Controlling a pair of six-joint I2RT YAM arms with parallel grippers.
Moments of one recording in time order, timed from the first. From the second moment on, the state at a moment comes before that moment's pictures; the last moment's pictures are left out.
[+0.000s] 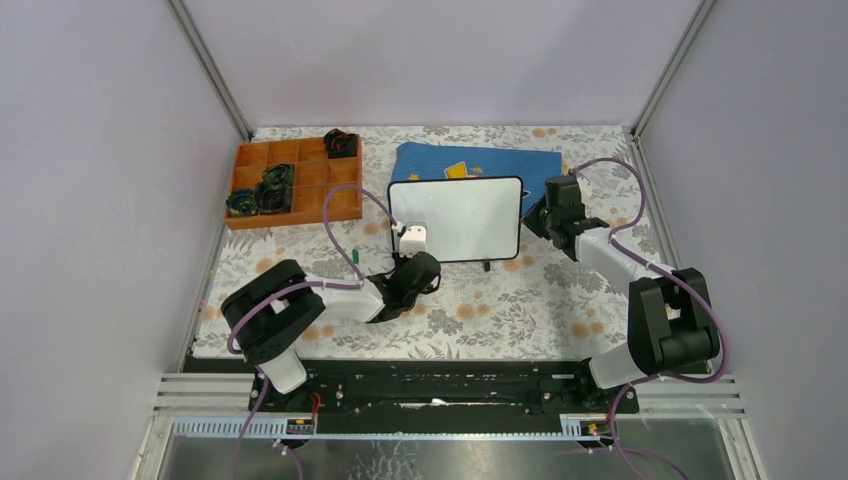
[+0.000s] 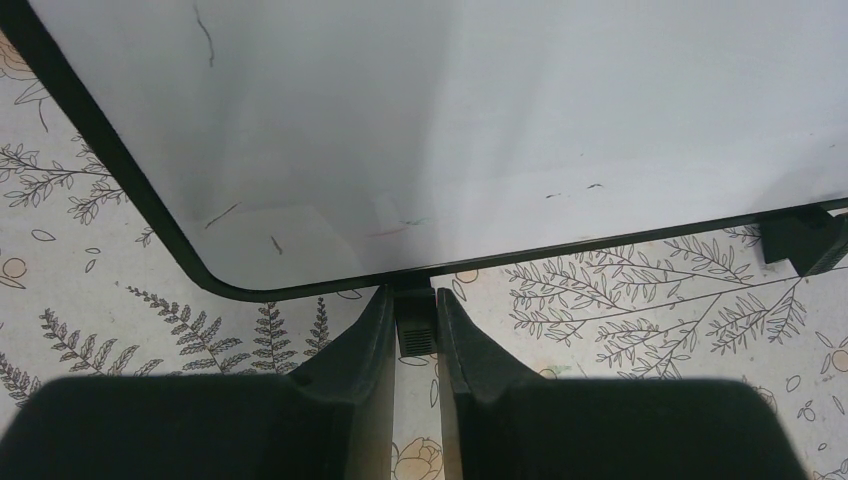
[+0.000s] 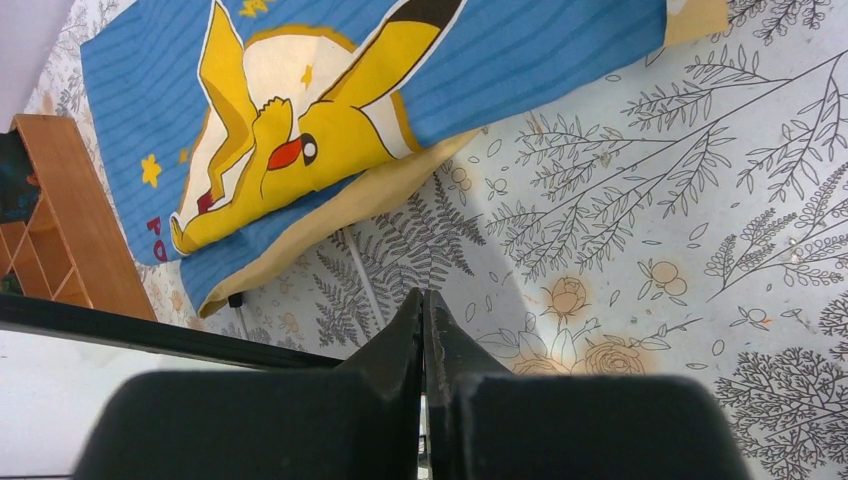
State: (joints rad) left arm -0.92 1.68 0.68 0.29 -0.60 -0.61; right arm 0.24 1.48 0.86 -0.09 0.09 0.86
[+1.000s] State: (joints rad) left arm -0.93 1.68 0.68 0.29 -0.62 -0.61; right arm 0.26 1.19 0.85 -0.28 0.25 0.83
